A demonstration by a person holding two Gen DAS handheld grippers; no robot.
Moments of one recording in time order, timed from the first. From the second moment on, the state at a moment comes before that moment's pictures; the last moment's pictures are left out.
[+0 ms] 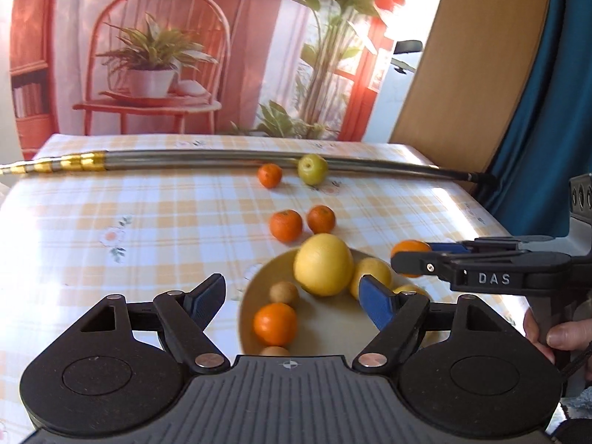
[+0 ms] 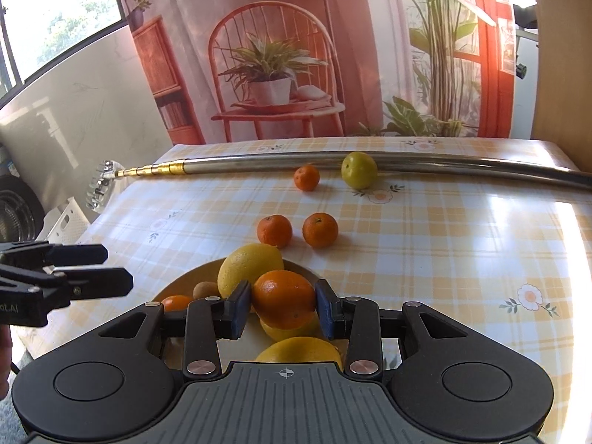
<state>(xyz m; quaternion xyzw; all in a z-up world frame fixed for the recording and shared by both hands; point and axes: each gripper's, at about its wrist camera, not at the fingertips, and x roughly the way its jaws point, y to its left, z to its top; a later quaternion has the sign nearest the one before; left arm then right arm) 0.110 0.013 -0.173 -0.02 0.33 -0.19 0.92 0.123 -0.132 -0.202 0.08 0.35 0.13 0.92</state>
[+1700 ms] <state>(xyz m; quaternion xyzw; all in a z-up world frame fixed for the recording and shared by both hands) 0.127 0.031 -0.144 -0.01 0.32 -0.10 0.94 0.151 -0.162 -0.161 0.07 0.33 0.09 0.94</state>
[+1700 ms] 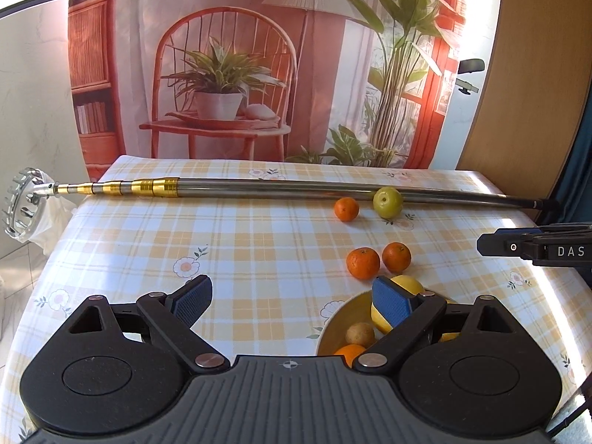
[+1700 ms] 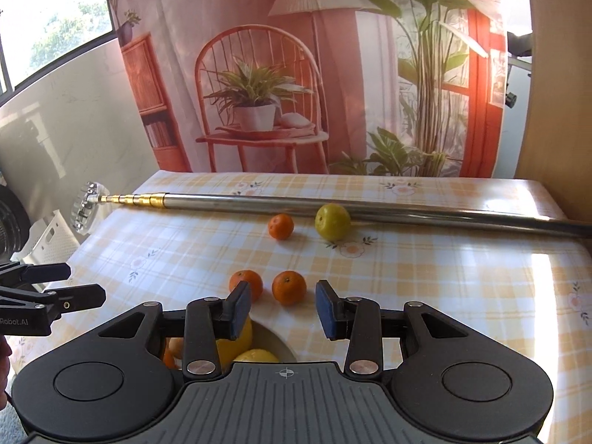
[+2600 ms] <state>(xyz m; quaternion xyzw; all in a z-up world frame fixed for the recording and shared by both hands) 0.202 -0.016 -0.152 0.03 0.33 -0.17 0.93 0.192 -0.207 -0.176 0.07 0.31 0.03 0.95</state>
